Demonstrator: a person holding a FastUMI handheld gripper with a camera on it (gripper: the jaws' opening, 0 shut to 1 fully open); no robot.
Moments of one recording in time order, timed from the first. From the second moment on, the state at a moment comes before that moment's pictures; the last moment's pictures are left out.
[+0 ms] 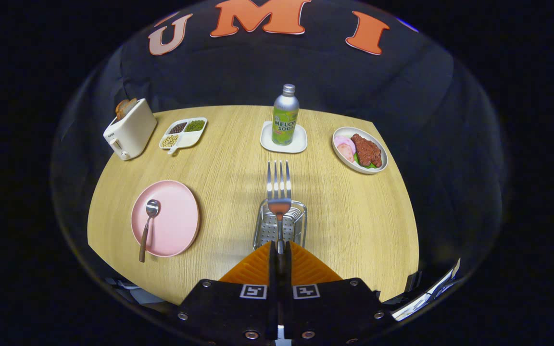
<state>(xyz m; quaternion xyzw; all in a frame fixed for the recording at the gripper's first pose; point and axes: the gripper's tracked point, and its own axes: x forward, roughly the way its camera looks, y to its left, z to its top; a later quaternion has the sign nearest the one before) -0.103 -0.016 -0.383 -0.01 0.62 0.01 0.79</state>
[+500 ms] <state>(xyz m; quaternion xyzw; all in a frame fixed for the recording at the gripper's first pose) -0.135 -0.026 -0.412 -0.02 0.69 0.02 0.73</state>
